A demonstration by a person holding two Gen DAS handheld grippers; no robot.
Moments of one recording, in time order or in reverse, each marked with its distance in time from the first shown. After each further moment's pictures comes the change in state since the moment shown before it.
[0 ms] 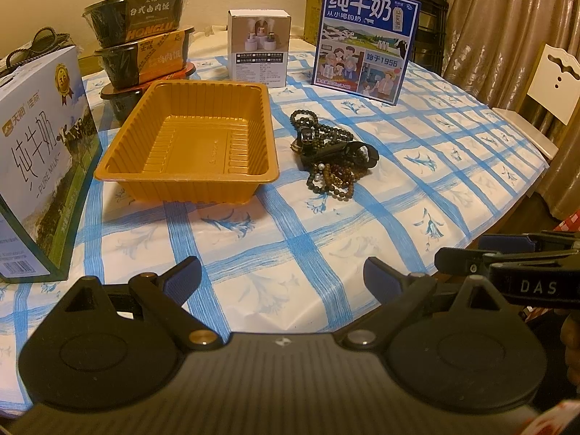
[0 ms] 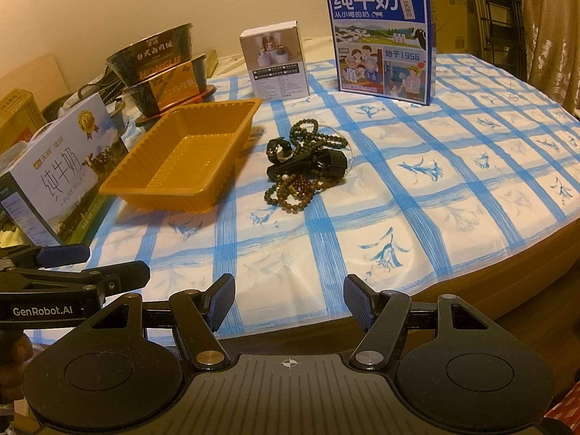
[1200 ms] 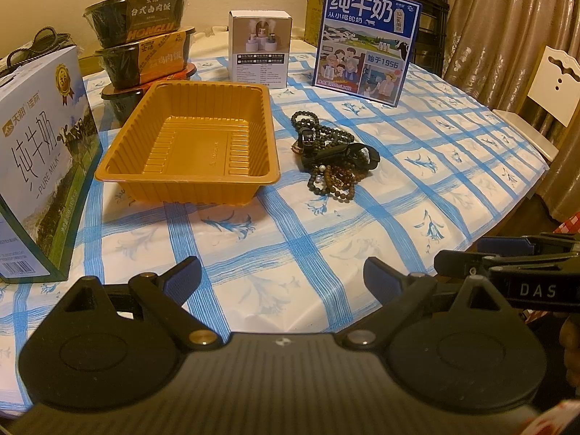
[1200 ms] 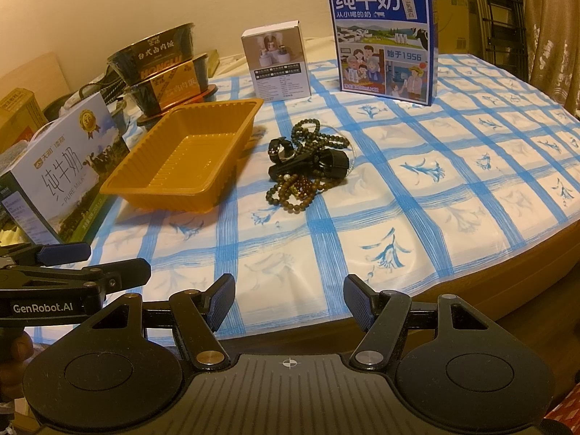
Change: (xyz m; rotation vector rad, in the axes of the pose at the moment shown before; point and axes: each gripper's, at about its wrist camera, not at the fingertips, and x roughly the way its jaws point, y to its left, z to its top) left arm 0.003 -0.002 0.002 -0.003 -0.002 0.000; right arm 0.001 0.001 0.000 -0.001 0.000 0.000
